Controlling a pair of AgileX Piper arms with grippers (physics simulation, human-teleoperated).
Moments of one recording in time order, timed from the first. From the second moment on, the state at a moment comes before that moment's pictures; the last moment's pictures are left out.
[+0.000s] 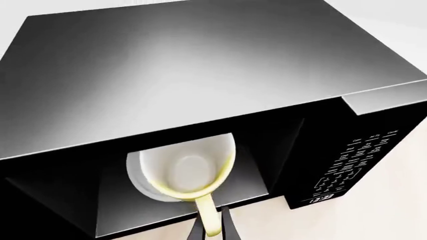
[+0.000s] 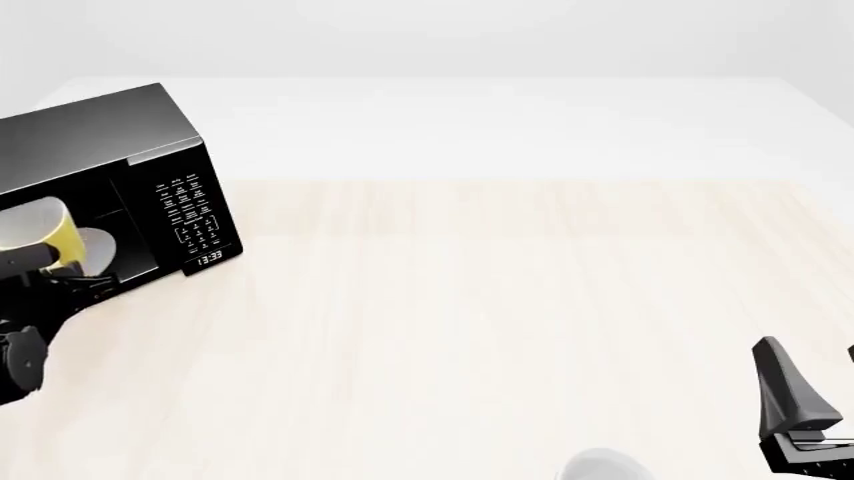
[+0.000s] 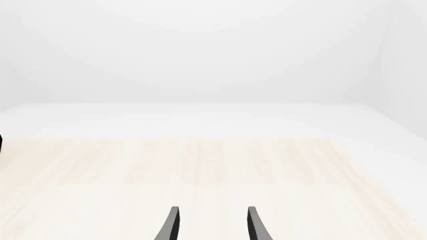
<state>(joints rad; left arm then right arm) 0.39 1.74 -0.51 -0.81 0.00 0.00 0.01 -0.01 0.00 0.00</state>
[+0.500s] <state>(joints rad) 0.43 1.80 -0.60 -0.79 0.00 0.00 0.01 -0.01 0.00 0.00</state>
